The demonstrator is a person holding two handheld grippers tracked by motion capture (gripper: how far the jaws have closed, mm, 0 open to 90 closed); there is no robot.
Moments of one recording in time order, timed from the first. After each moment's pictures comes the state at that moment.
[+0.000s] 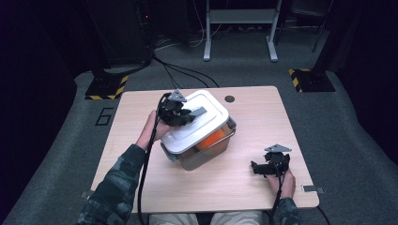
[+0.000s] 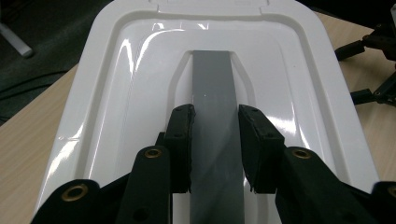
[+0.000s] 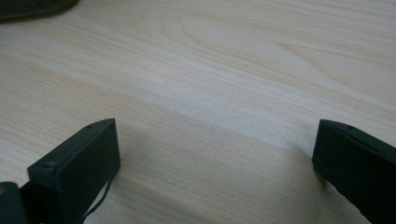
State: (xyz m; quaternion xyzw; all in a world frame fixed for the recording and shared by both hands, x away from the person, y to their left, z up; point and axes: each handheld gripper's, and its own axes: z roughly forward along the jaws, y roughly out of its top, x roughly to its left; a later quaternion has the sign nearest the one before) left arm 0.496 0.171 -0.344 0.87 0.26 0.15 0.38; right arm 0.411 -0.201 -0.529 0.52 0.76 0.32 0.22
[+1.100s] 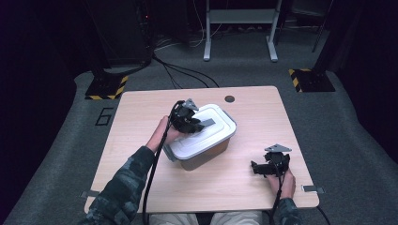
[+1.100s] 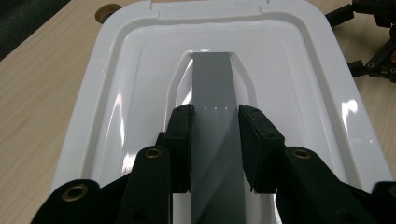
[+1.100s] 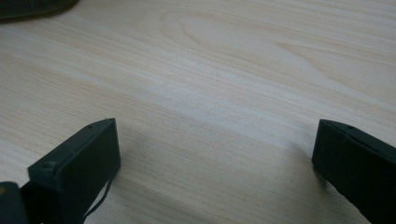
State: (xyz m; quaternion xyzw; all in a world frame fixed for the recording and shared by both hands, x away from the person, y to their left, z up) left arm 0.502 0.143 -0.376 0.90 0.24 0.10 0.35; right arm 0.411 -0.202 -0.529 0.52 0.76 0.32 0.22
